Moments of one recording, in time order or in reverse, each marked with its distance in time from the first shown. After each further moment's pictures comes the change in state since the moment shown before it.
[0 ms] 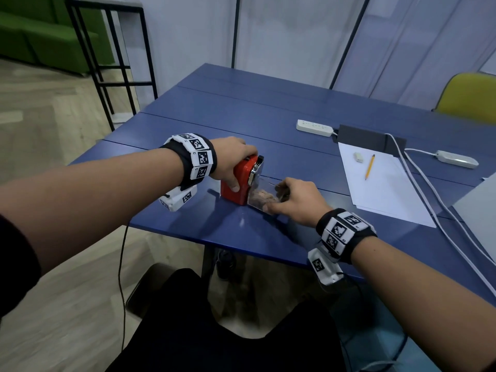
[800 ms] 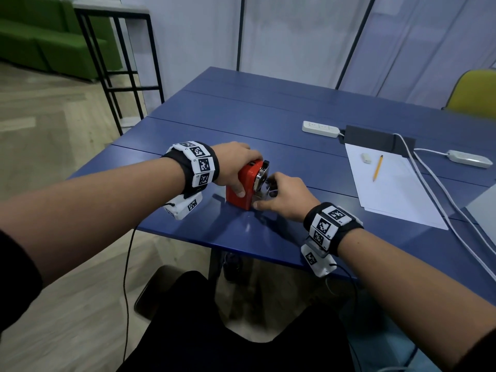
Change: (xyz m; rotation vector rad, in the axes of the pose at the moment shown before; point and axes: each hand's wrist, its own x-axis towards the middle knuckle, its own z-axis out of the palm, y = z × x) left_hand -0.006 -0.002 0.005 -0.036 0.010 -0.033; right_hand 0.023 -0.026 0.017 0.101 -0.035 -0.047
